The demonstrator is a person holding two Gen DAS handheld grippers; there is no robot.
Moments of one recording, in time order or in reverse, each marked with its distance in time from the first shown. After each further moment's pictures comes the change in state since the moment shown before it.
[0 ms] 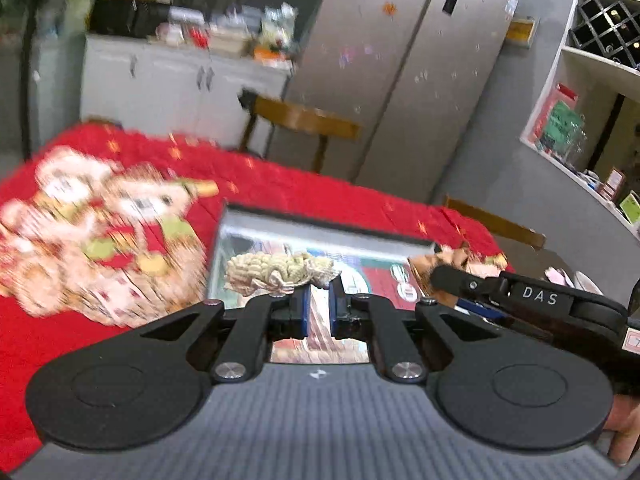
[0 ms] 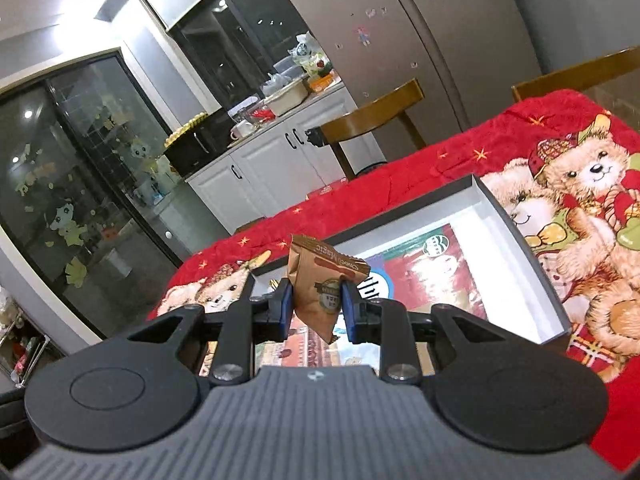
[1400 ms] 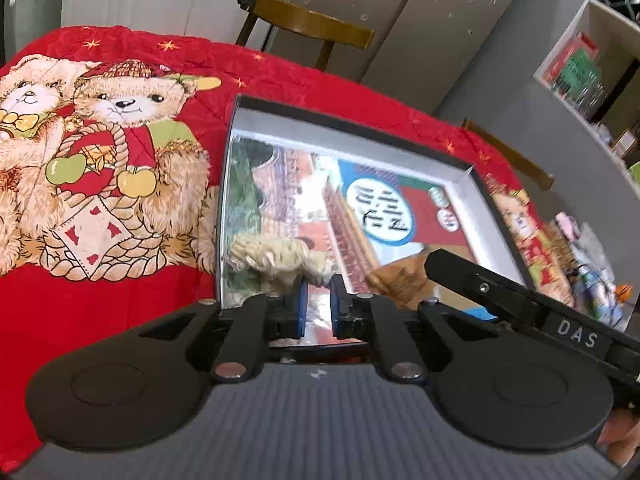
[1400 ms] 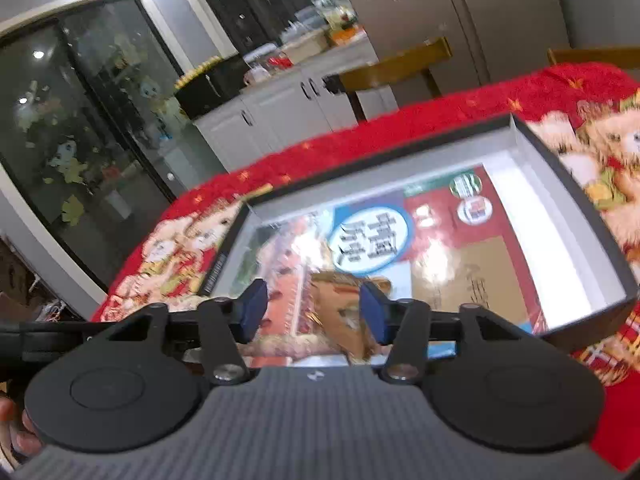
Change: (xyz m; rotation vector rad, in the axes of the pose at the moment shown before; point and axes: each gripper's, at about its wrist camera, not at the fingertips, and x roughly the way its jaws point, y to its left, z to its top) left arm 0.071 0.054 -0.007 -0.043 0.265 -0.046; right arm 0.026 0.014 -0.030 -0.098 0.075 0.041
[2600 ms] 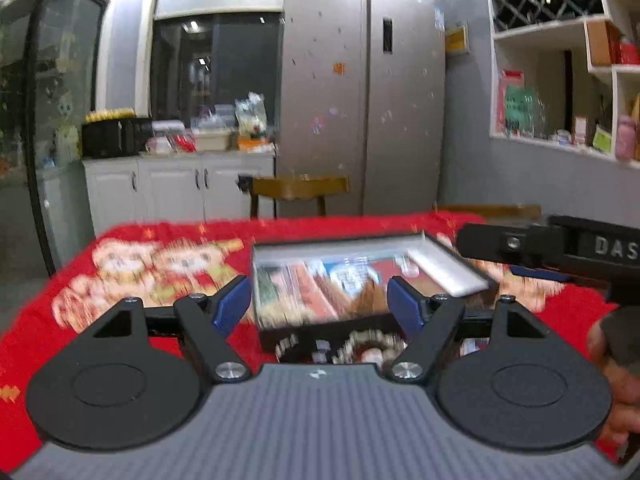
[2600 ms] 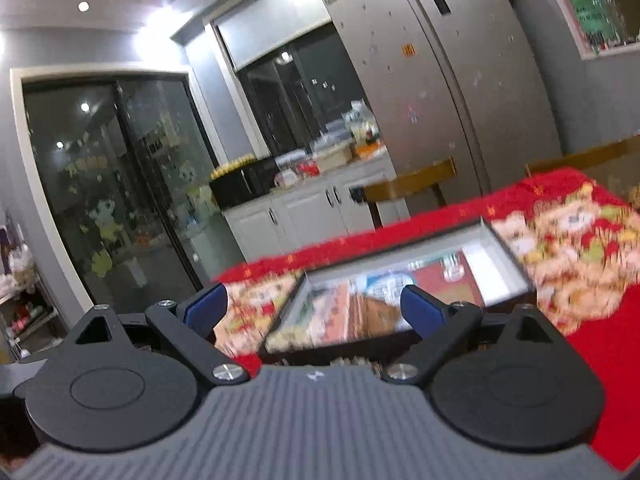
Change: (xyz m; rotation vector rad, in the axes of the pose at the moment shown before) left arm -0.143 -0.074 -0.140 0.362 -0.498 0.154; right arm -0.131 0.044 -0.074 -0.070 -0.306 0.006
